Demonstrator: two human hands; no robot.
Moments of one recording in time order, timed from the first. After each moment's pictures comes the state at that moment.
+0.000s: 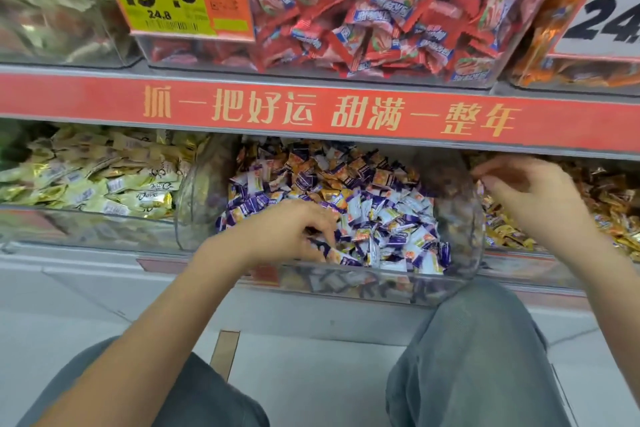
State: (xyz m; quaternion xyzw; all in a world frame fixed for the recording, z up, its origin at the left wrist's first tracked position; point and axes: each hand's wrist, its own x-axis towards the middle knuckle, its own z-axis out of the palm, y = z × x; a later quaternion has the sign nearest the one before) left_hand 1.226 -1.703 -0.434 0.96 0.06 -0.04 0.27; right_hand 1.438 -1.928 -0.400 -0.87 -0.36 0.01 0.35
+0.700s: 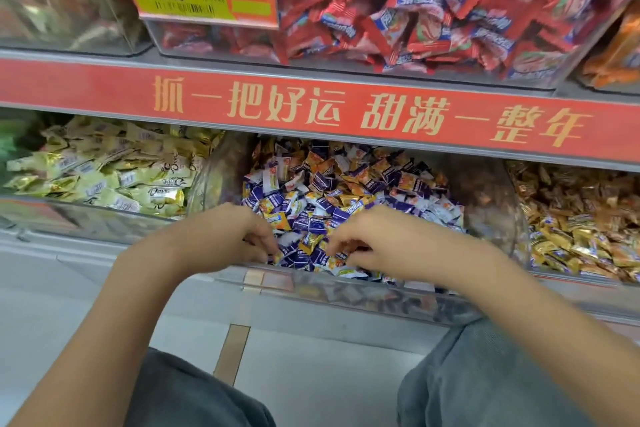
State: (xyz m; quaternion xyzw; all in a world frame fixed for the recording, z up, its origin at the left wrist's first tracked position) left_hand 1.168 -1.655 -0.424 0.94 0.23 -0.14 0.22; right_hand 1.349 -1.815 -0.416 -0.69 -0.69 0.22 0.04
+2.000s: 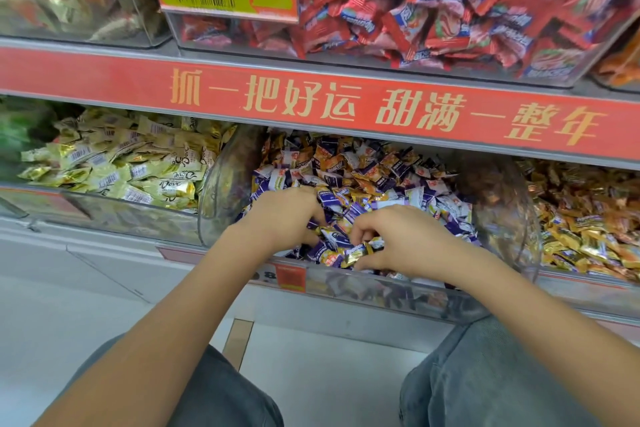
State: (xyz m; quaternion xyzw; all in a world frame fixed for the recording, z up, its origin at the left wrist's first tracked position) left_hand 1.229 -1.672 -0.446 0.97 0.21 -0.13 0.05; right_hand 1.354 -1.816 -0.436 -0.76 -0.63 0.17 0.04
